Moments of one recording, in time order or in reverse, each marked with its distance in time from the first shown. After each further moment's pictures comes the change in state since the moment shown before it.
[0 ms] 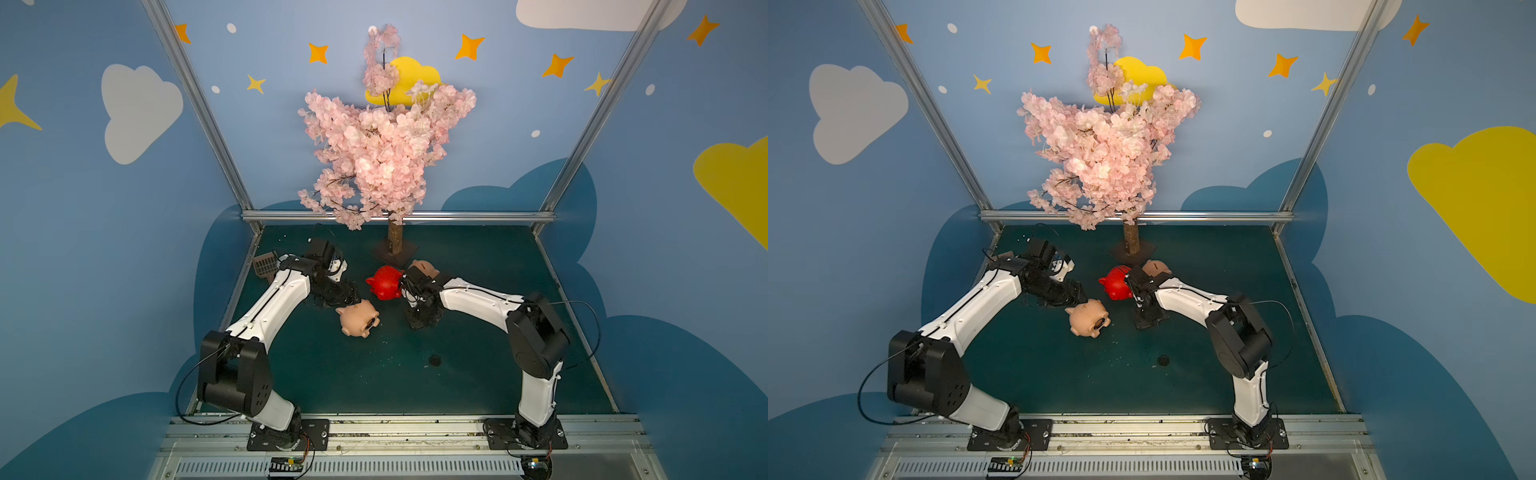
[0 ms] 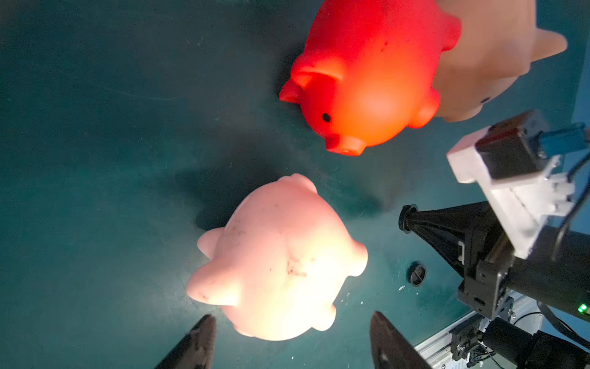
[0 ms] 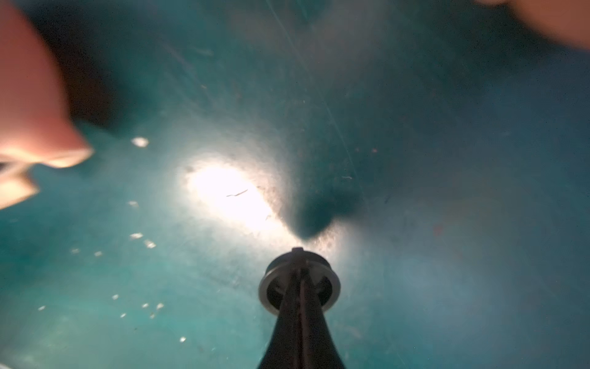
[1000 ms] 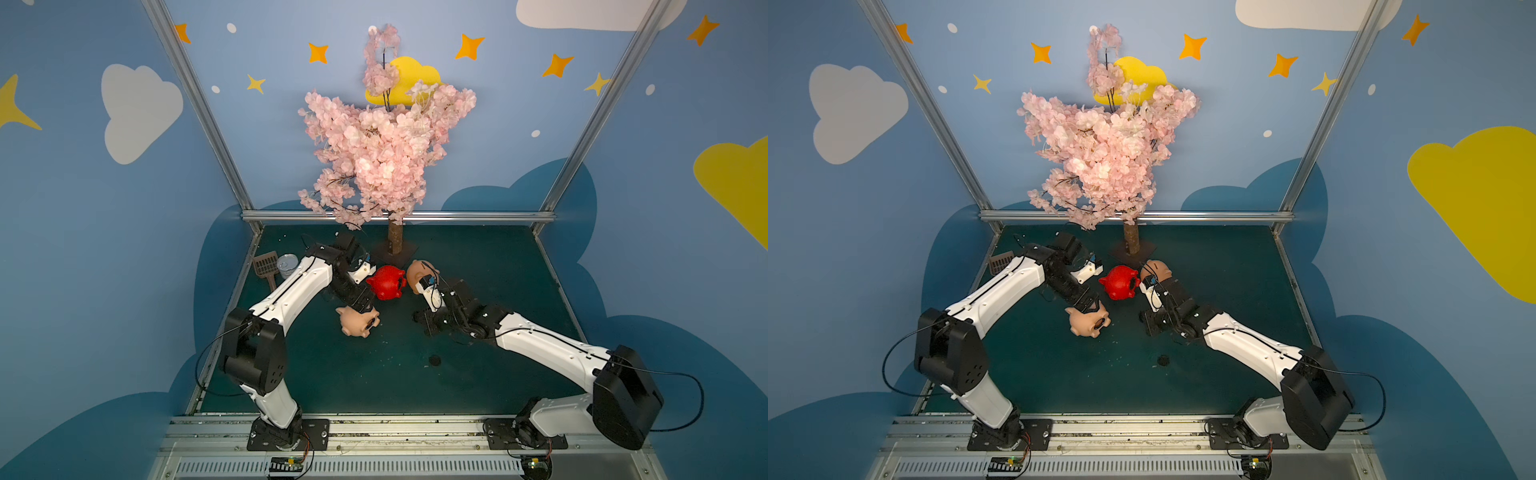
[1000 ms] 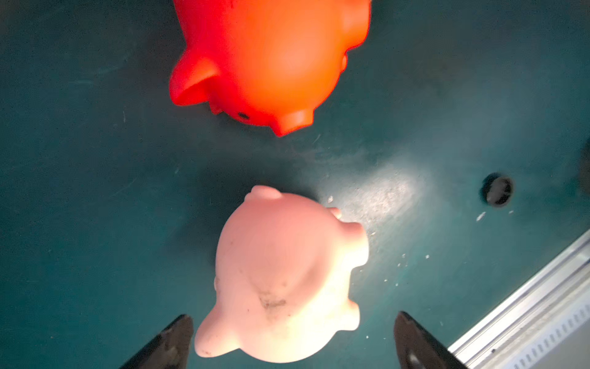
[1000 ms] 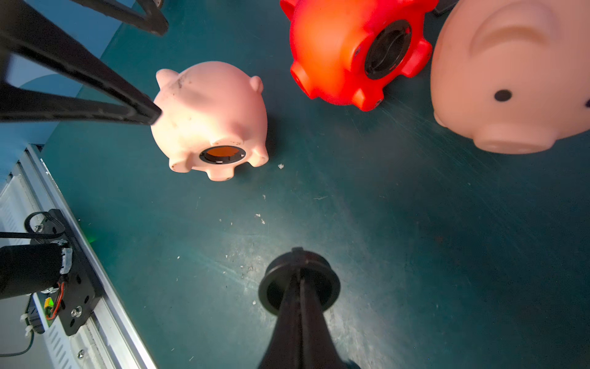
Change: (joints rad) left arm -0.144 0.187 0.172 -0.145 -0.171 0.461; right arm -0.019 -0.504 -0.467 0.488 -0.137 -0.038
